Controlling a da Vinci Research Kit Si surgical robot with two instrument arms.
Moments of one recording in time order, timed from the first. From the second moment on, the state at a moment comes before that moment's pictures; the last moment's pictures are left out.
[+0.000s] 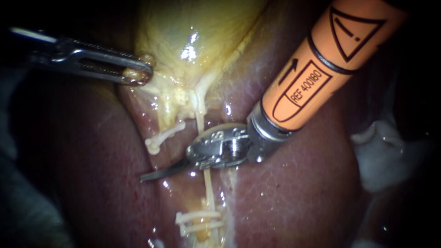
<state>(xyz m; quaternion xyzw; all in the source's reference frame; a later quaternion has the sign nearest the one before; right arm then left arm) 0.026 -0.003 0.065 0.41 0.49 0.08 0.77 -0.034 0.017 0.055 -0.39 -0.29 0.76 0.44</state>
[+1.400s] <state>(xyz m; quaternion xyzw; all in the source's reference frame) 0.007 0.000 0.056 0.13 0.37 0.12 0.91 -0.034 0.017 0.056 -0.39 -0.29 0.76 0.44</state>
